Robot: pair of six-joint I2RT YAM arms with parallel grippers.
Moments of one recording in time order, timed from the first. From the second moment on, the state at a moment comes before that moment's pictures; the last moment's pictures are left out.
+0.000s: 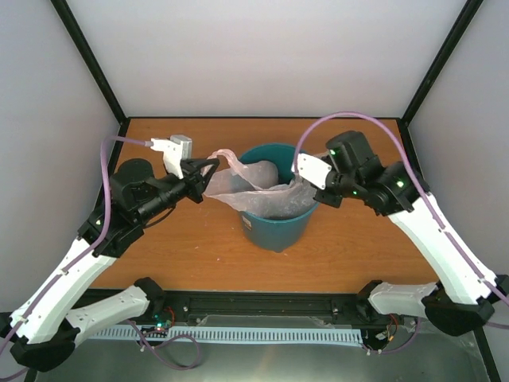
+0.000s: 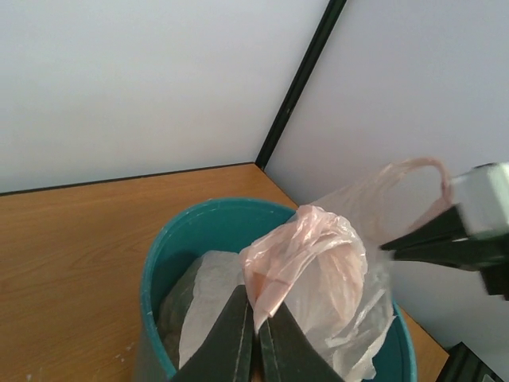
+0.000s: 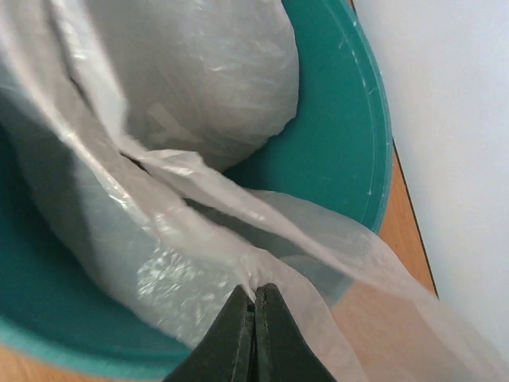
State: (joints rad) left arm -0.68 0.86 1.17 -0.44 0.10 -0.37; right arm 0.70 1.24 1.60 -1.19 0.08 -0.69
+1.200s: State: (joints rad) left arm -0.68 0.78 0.76 -0.52 -0.07 -0.49; right arm 0.70 0.87 1.09 -1.15 -0.25 -0.78
